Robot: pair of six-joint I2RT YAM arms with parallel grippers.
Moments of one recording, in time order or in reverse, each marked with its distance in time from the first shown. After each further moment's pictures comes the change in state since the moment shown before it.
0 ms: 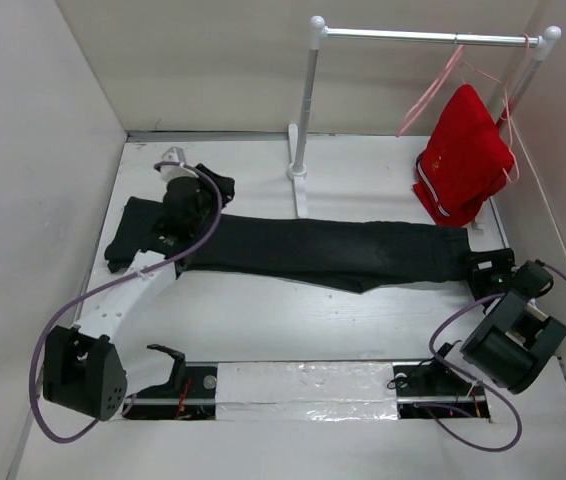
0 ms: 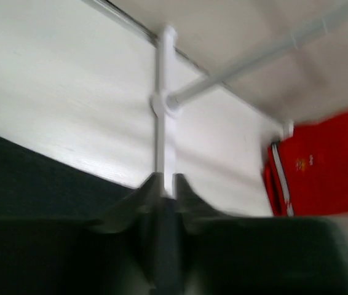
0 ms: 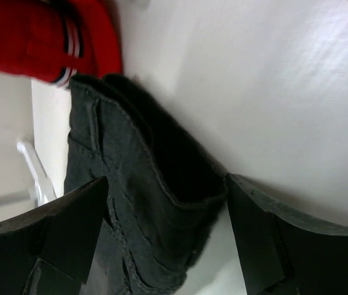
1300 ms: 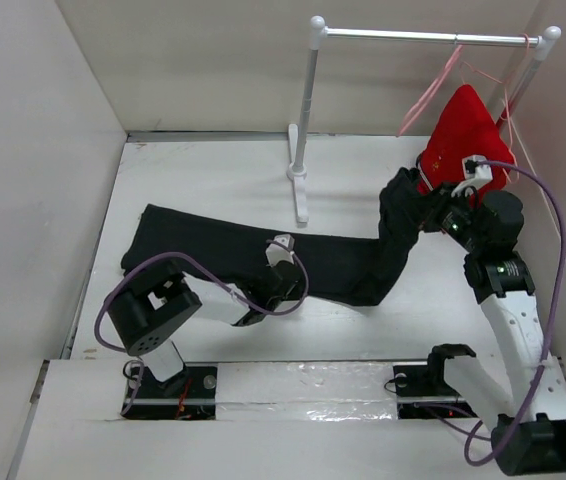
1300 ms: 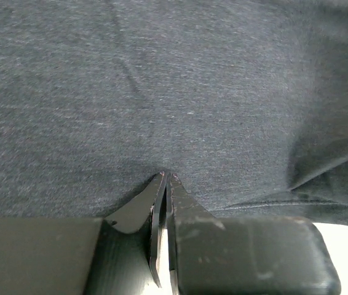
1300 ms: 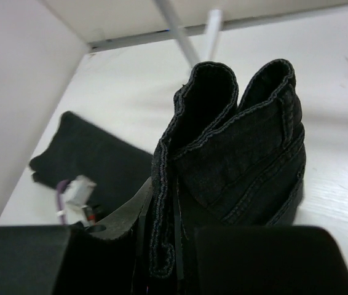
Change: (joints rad) left arm -0.706 0.449 -0.296 0.382 -0.179 -0.069; right arm 0.792 -0.432 0.549 -0.516 0.049 -0.344
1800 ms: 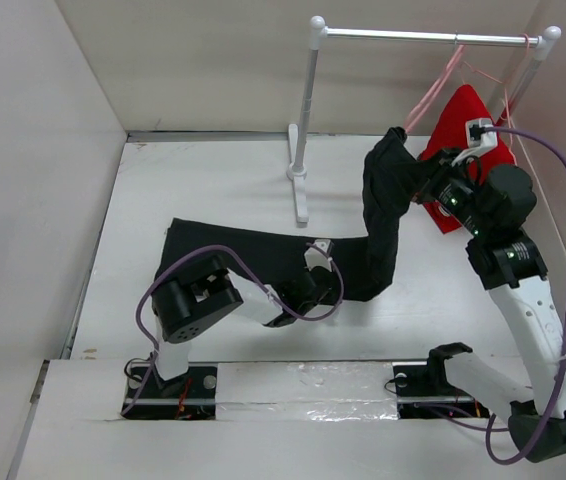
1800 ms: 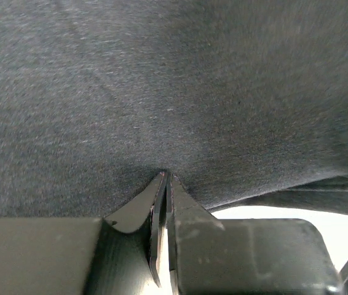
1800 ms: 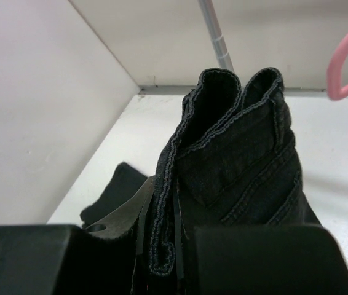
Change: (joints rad) left arm -0.132 0.239 0.213 0.107 0.034 -0.007; right arm 0.251 0.090 0.299 0.005 0.134 0.050
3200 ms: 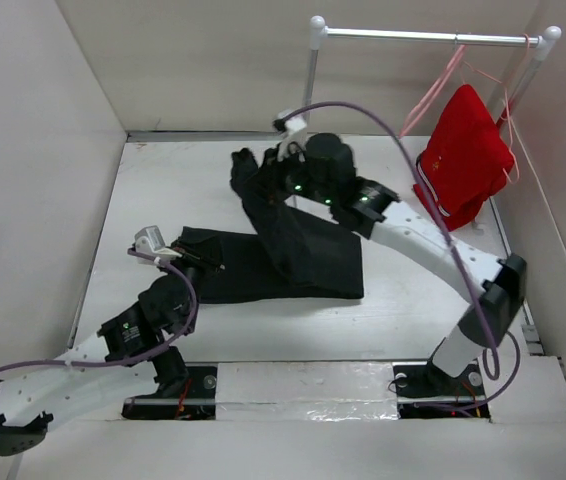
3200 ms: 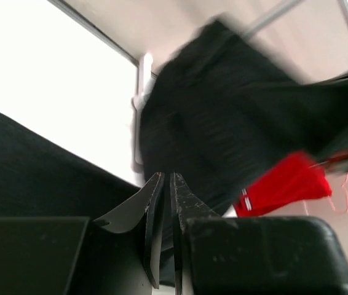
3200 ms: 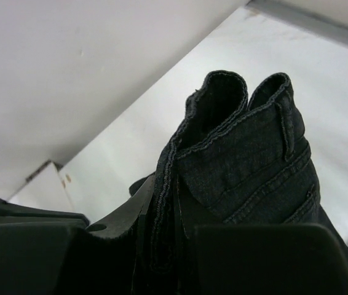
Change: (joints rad) left arm 0.040 -1.349 -0.164 -0.708 -0.677 0.015; right arm 0.592 0.682 0.474 0.024 0.157 -0.129
